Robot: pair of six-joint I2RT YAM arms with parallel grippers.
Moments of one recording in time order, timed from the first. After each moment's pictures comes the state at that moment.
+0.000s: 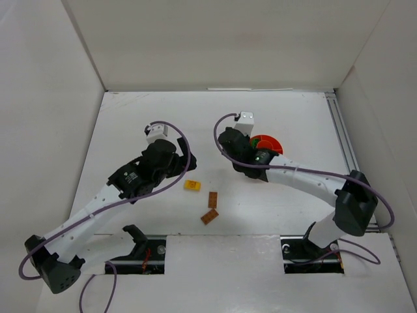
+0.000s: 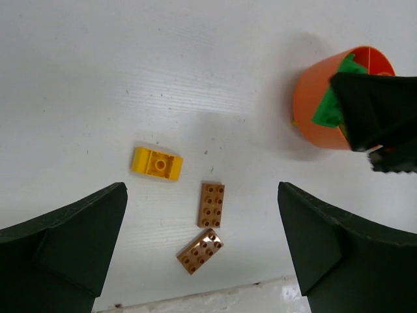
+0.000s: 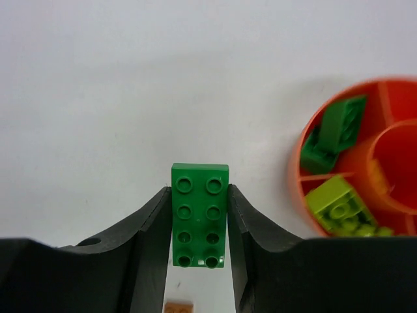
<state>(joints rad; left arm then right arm) -0.77 0.93 0.97 -0.72 -0.36 -0.83 0.91 1.58 1.19 -0.29 0.71 0.69</state>
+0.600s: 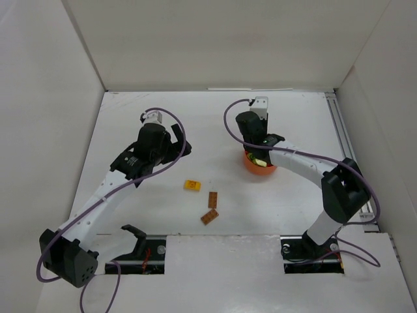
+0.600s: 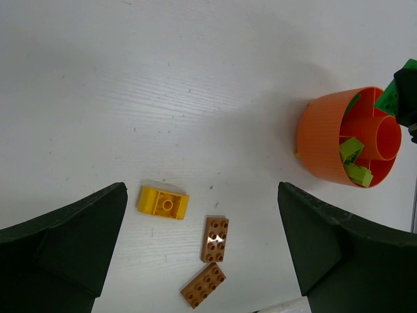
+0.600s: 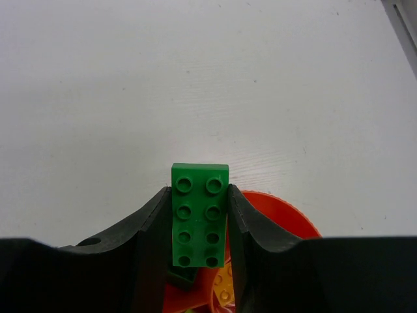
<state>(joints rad) -0.49 1.06 0.98 -0.57 -0.13 -0.71 0.65 1.64 1.18 -0.10 0.84 0.31</state>
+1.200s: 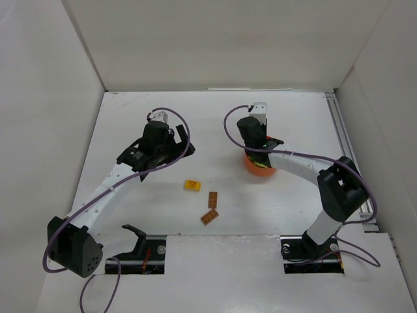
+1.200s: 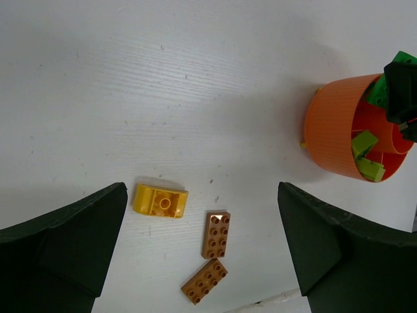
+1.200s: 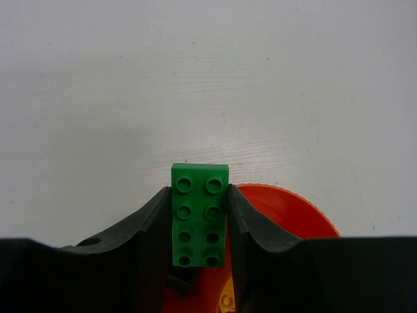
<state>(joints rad) -0.46 1.15 0.98 -0.53 -0.04 -0.69 0.63 1.66 1.10 -0.04 0.77 0.28</state>
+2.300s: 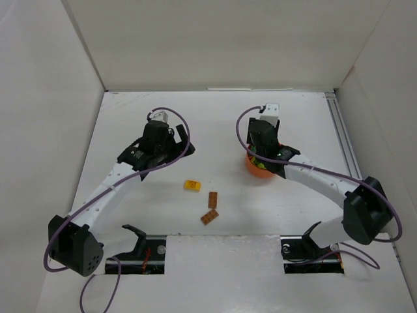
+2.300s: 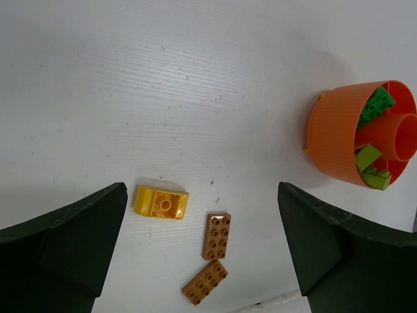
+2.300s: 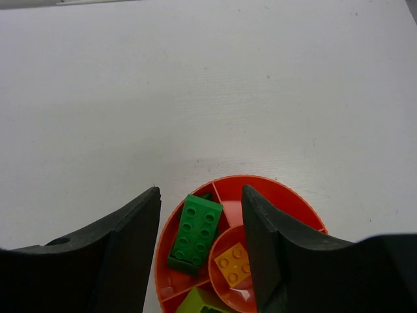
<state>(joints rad) -0.45 1.16 0.98 -0.53 -0.03 -0.69 0.66 1.45 0.99 -0.02 0.75 0.31</state>
